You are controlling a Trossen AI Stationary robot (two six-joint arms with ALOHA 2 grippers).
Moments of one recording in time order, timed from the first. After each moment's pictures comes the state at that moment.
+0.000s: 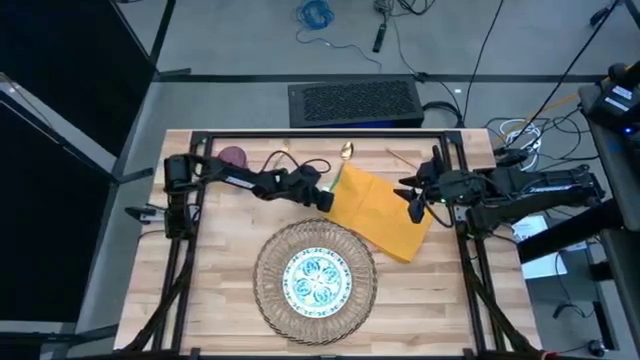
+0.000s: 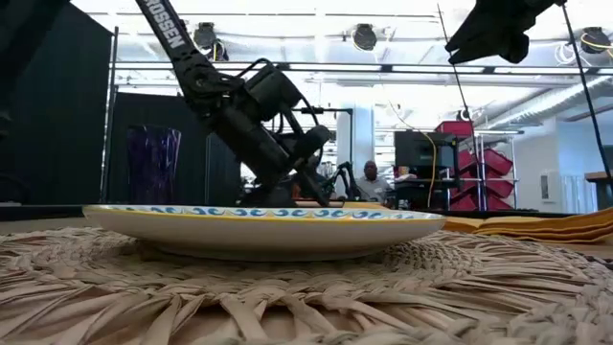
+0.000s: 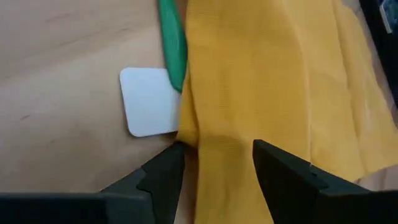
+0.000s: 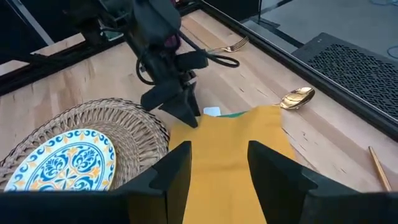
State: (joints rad) left arm 0.26 1.94 0.96 0.21 0.13 -0.85; right arm 0.09 0.80 0.84 -0.66 0.44 0.49
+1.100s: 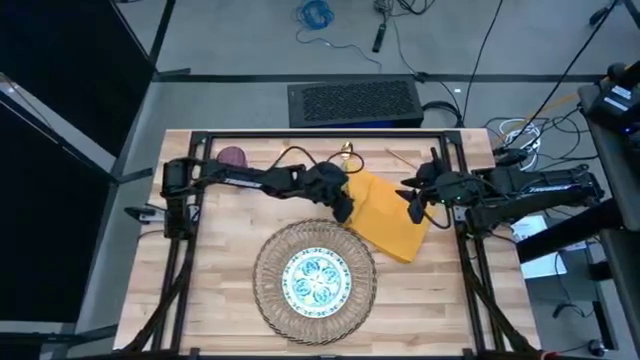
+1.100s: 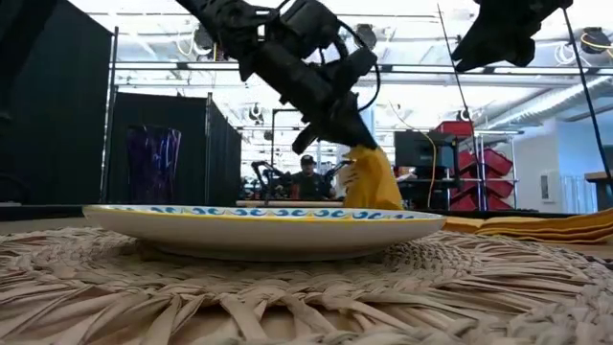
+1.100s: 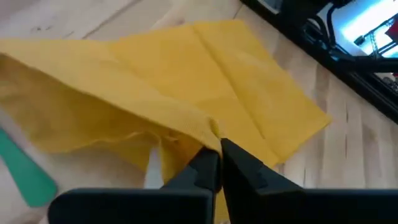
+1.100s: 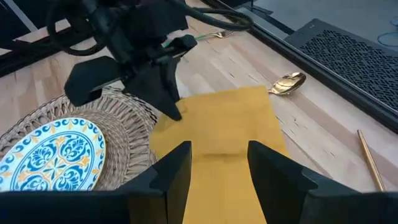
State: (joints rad) left arm 0.15 1.91 1.32 -0.05 0.10 -0.46; right arm 0.09 0.79 0.84 -0.72 0.45 0.52
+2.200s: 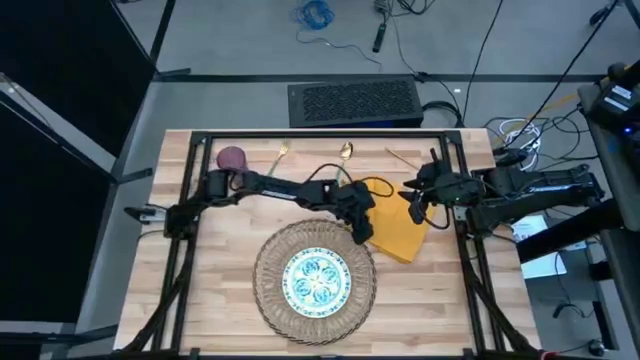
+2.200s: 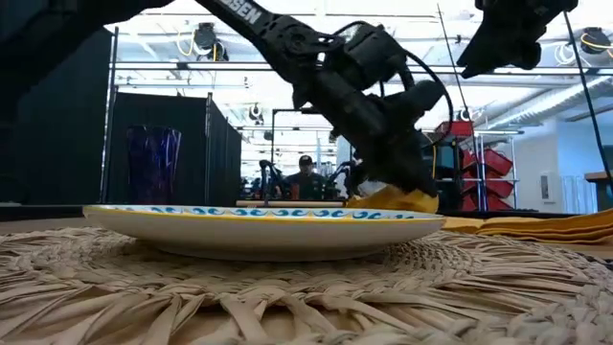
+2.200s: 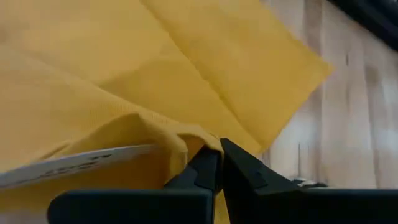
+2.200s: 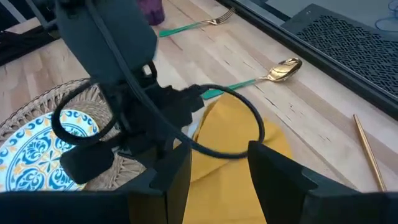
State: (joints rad) left arm 0.08 2.28 1.71 -0.24 0.26 -0.37; right arm 0.09 0.79 0.84 -0.77 0.44 0.56
